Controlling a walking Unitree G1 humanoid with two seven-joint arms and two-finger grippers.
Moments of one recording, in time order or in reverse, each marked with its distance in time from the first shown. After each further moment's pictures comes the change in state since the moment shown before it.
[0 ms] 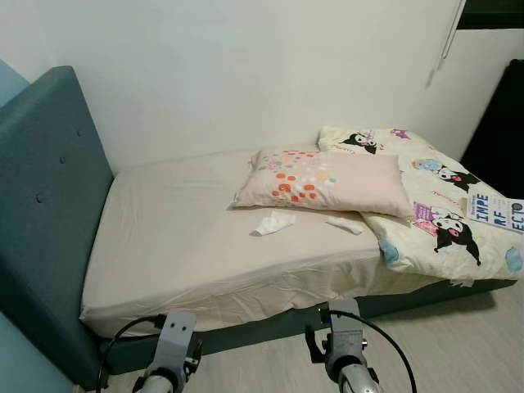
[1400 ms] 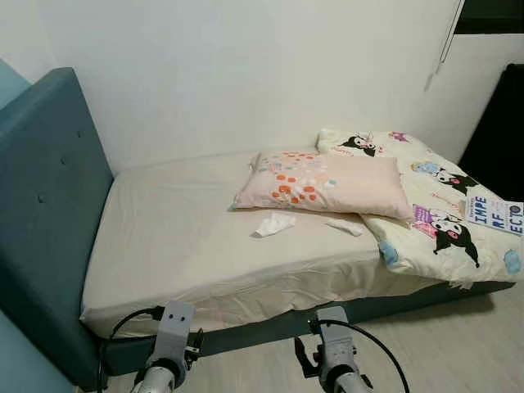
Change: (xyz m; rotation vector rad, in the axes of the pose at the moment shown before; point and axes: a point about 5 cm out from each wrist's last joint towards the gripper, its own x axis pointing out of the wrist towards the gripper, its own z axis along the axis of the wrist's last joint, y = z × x) left arm 0.006 0.002 0.020 -0.032 -0.065 0.023; right arm 0.001 0.003 -0.002 -0.037 0.041 0.089
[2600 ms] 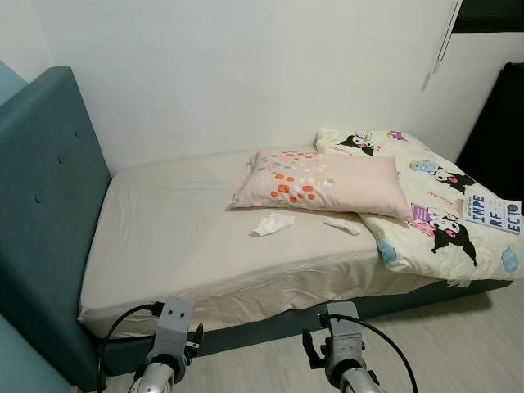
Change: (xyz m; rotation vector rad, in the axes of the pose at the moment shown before) left arm 0.000 -0.001 0.007 -0.006 -0.030 -0.008; right arm 0.000 -0.004 0.007 0.038 -0.049 -0.033
